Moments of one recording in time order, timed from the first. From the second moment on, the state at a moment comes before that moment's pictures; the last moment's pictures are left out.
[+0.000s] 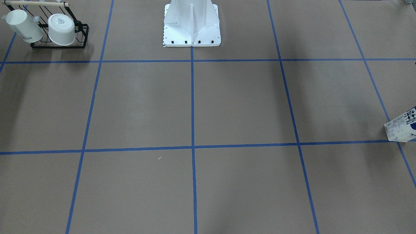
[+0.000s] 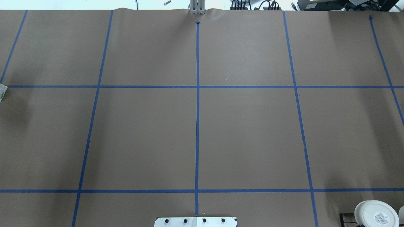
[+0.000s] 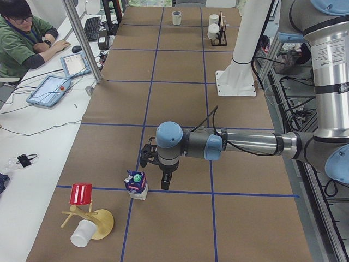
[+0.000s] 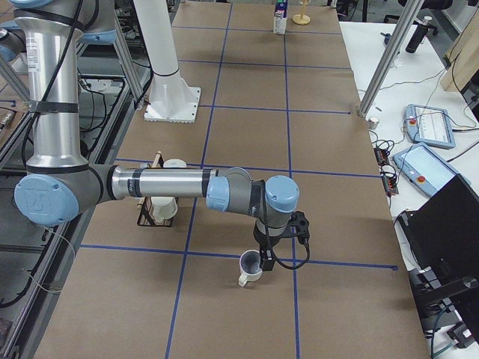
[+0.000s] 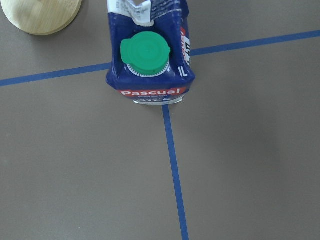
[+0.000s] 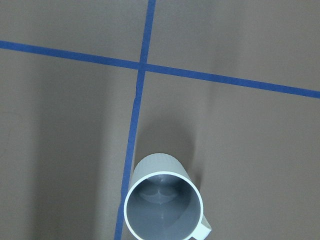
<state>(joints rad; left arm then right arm) -1.53 -1.36 -1.83 -1.64 -2.35 0.05 1.58 -1.59 1.64 -1.71 2.26 -0.21</state>
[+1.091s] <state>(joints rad) -1.53 -1.37 -1.88 -1.64 -2.35 0.05 1.58 -1.59 1.64 -1.71 2.26 -0.21</state>
